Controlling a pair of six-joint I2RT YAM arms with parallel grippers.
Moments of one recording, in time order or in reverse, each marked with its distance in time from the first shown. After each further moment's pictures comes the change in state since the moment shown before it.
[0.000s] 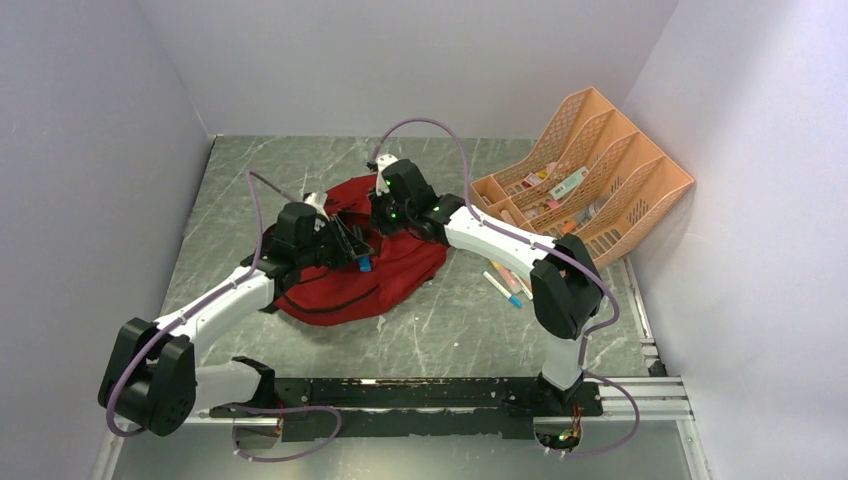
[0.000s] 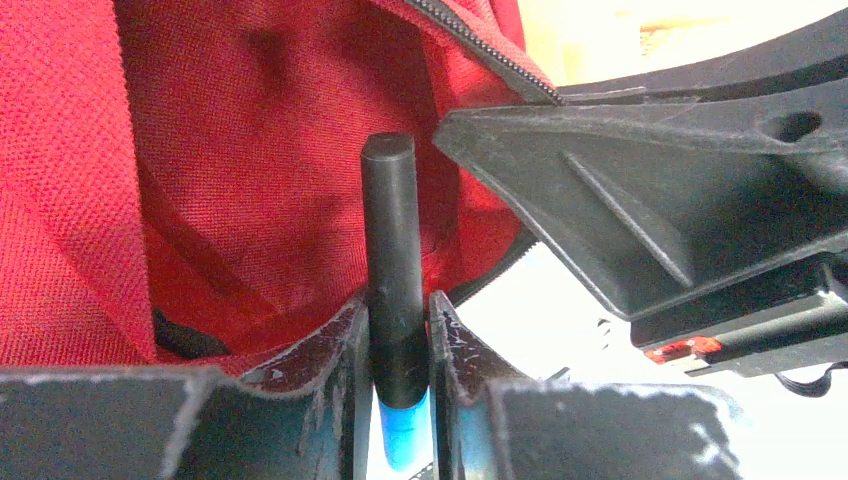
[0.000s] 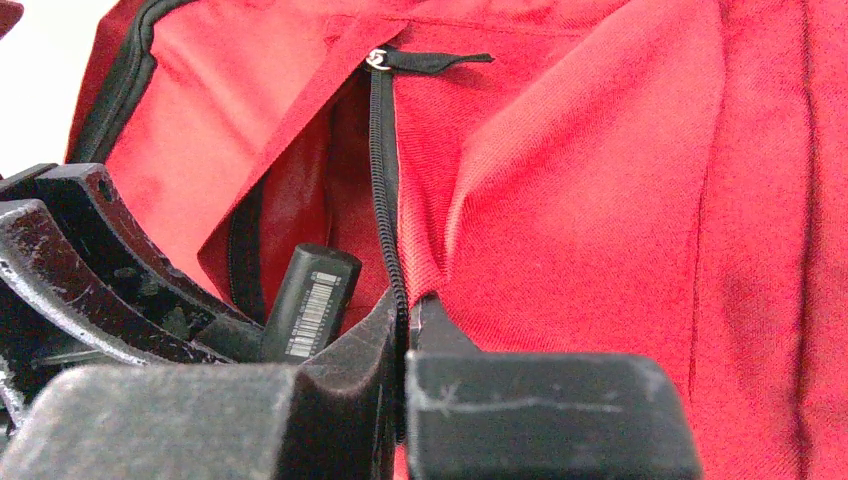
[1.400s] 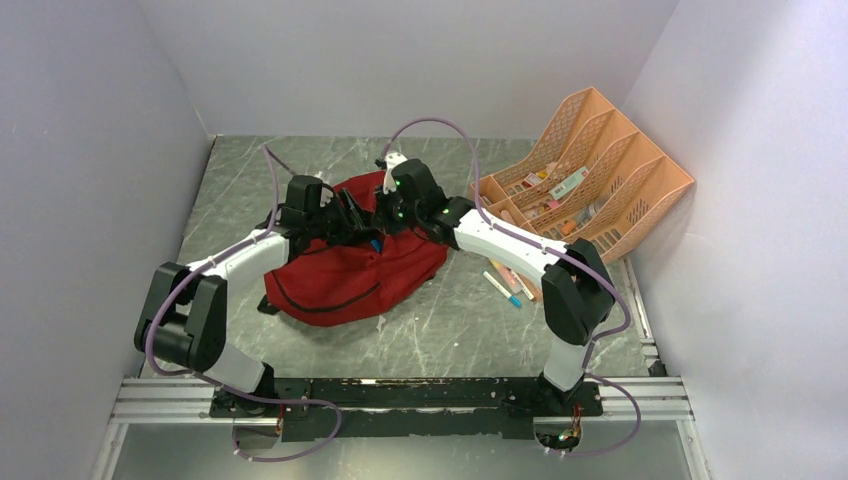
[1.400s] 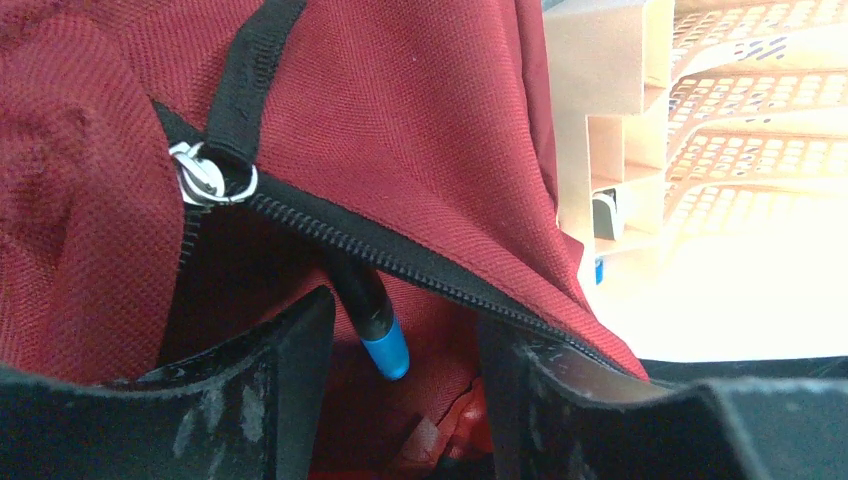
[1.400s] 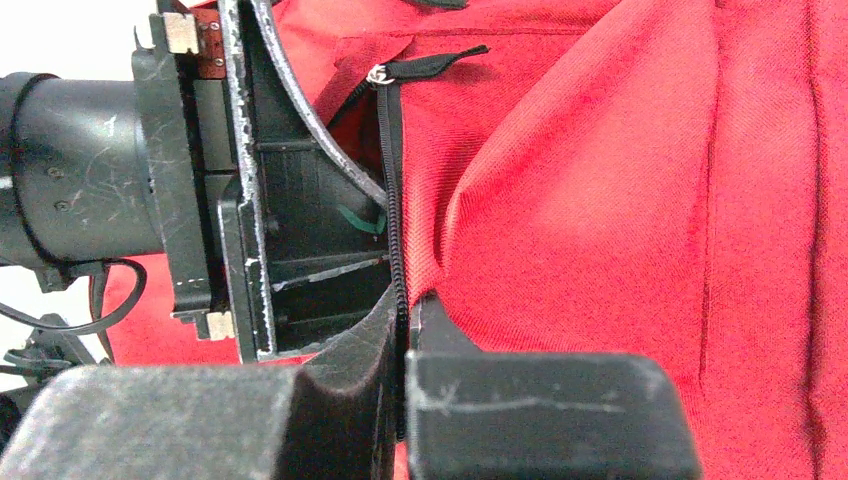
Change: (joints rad) left arm 0.077 0.298 0.201 0.022 0.053 0.055; right arm -0.011 -0.067 -0.072 0.052 -0.037 0.041
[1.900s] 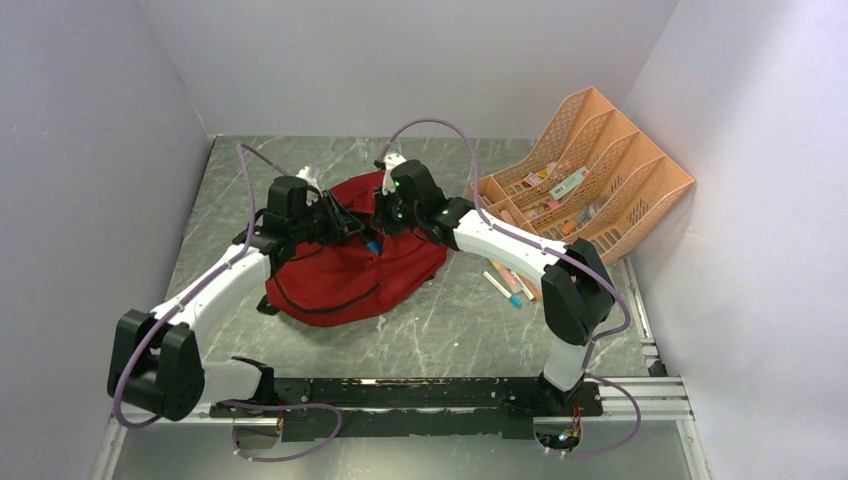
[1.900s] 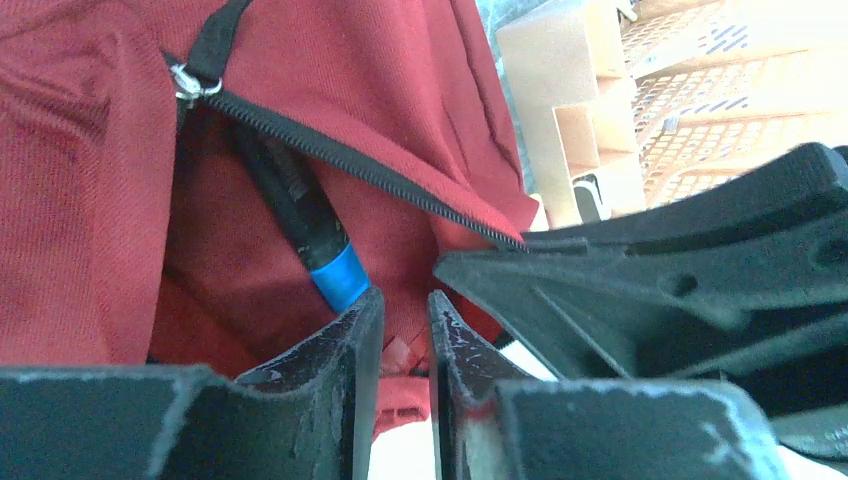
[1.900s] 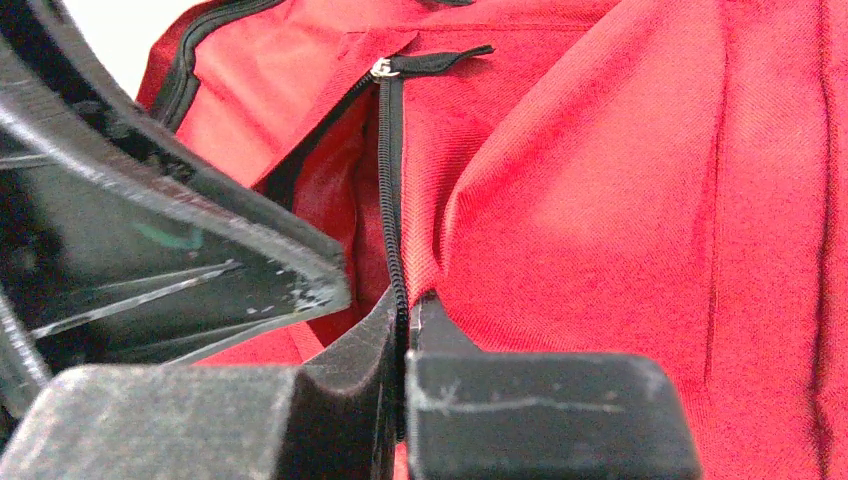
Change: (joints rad) left arm 0.001 -0.216 -0.017 -0.119 -0.058 0.070; right arm 0.001 0.000 -0.003 0.003 -0.007 0.002
